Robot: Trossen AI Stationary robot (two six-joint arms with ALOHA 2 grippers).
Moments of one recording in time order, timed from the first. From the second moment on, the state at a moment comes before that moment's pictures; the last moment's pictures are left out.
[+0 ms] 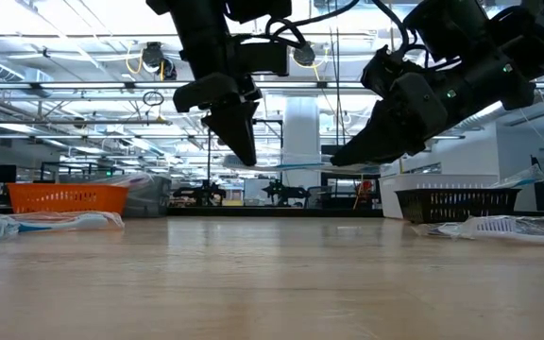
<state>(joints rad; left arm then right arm) -0.09 1.86 1.38 -0.69 -0.26 0.17 0.16 1.54 0.48 0.59 0.26 0.20</state>
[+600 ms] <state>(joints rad) -0.09 1.86 1.38 -0.68 -0.28 0.12 0.15 1.54 0.48 0.55 0.26 0.23</state>
